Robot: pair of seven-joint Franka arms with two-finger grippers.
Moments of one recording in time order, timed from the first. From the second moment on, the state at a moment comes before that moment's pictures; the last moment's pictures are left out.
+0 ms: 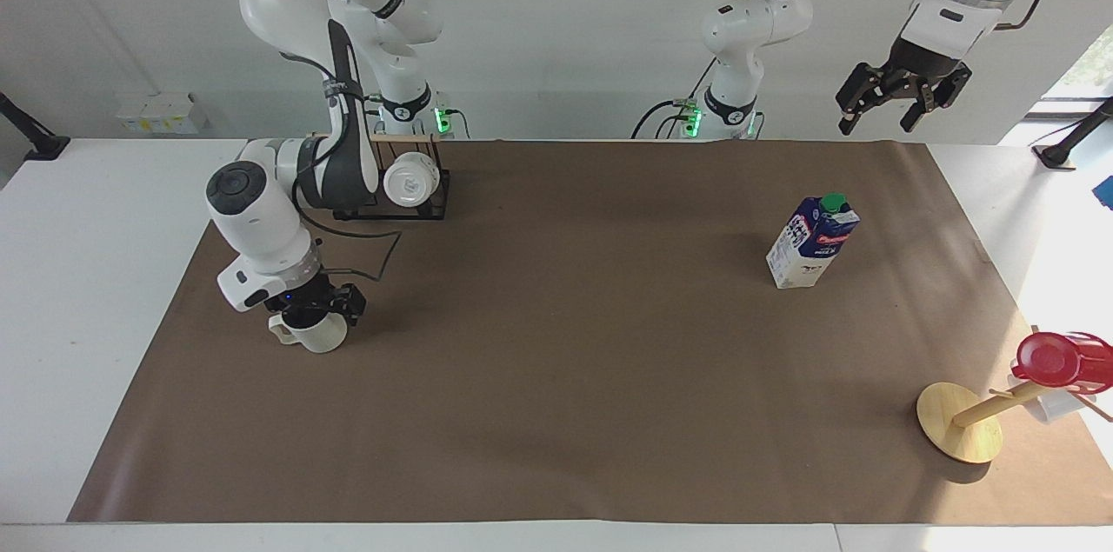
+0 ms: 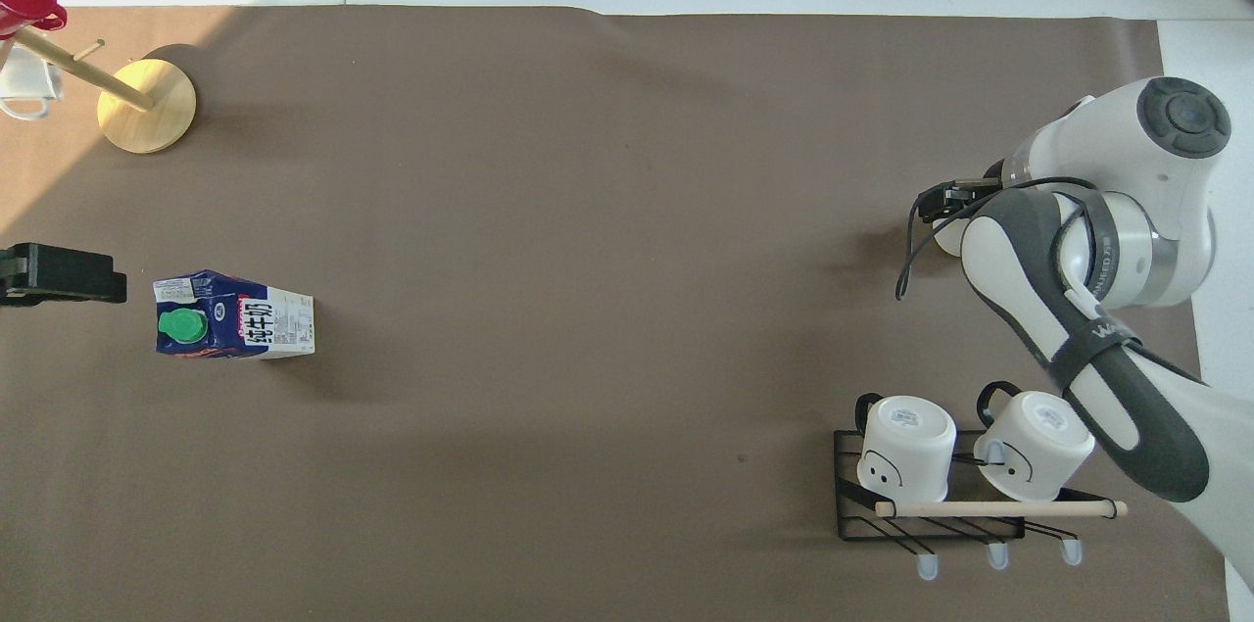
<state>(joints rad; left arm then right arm) 0.29 -0.17 -0.31 -1.67 -0.07 1.54 -0.05 -0.08 0.37 0.05 -1.82 -0.05 2.21 0.04</state>
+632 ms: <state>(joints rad) 0.29 -0.17 -0.31 -1.67 -0.07 1.54 -0.05 -0.07 0.36 0.05 -1.82 -0.05 2.20 0.04</state>
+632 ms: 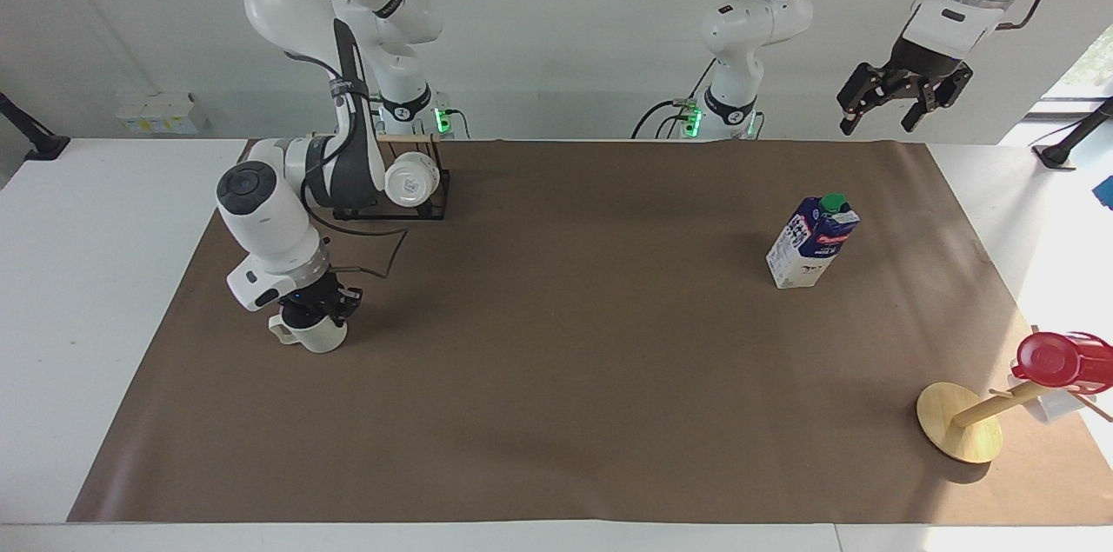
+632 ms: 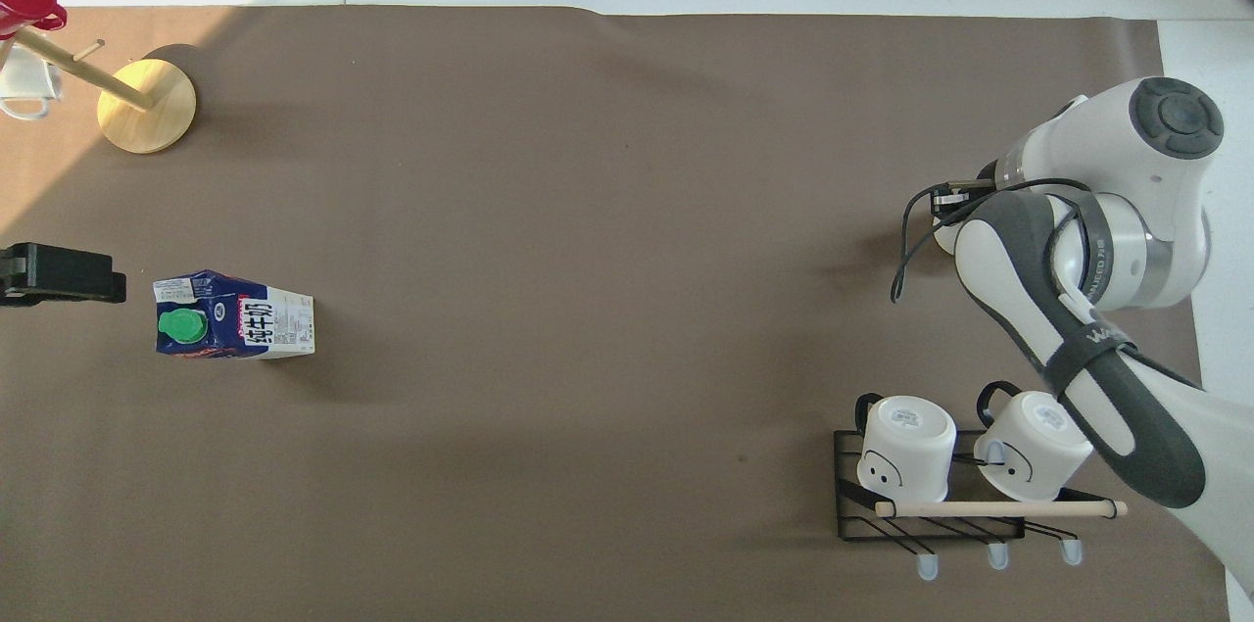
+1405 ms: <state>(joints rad) 0.29 -0.15 -0.32 -1.81 -0.07 1.65 -0.05 0.13 0.30 0.07 -1.74 -0.05 2.15 0.24</state>
